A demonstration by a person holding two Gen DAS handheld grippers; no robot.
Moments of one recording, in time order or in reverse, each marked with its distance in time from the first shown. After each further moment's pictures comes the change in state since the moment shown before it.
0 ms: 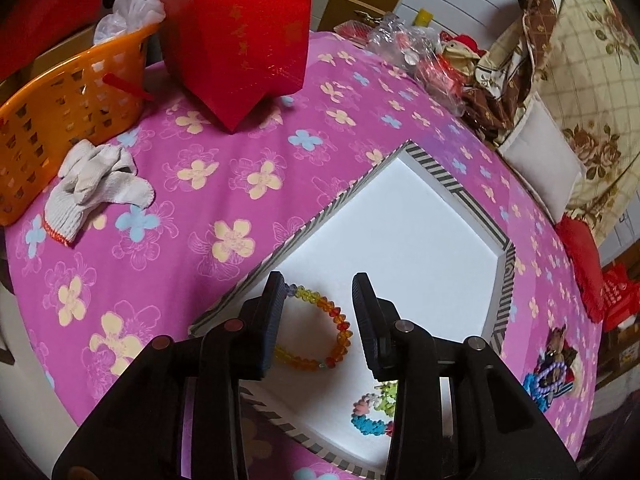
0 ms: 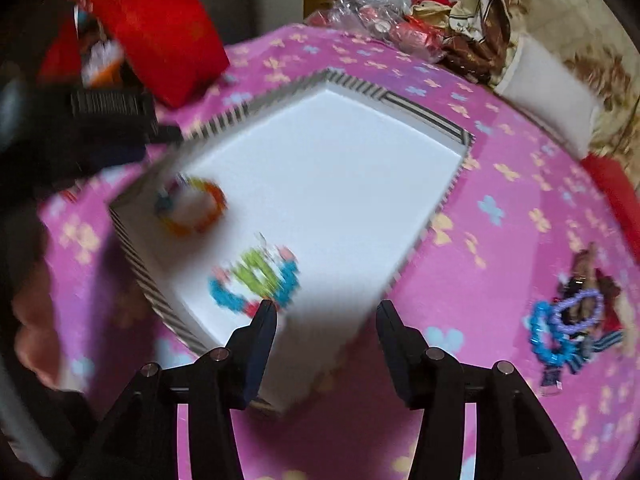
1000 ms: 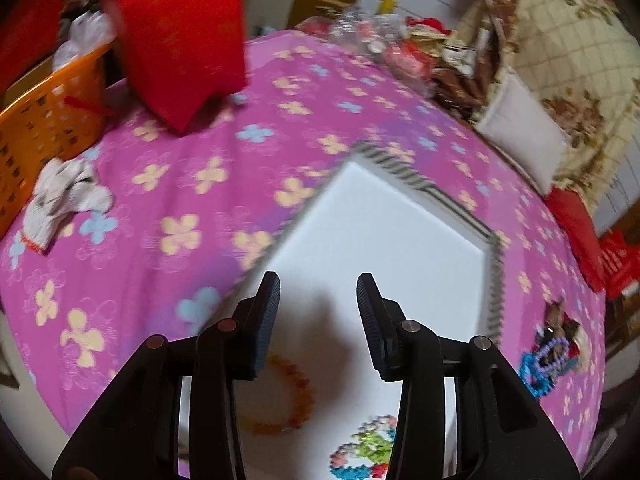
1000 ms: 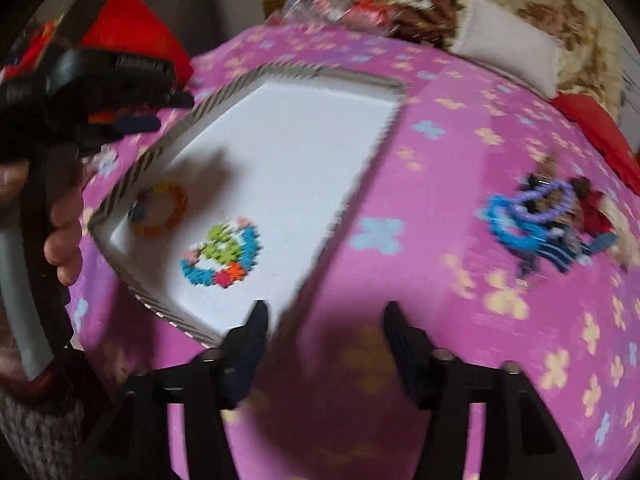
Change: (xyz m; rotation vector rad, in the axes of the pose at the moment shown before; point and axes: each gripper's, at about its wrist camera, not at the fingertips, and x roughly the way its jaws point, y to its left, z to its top) left arm 0.003 -0.048 -0.020 0.122 -0.008 -0.044; right arm -0.040 -0.066 -0.081 0.187 -0.029 0.053
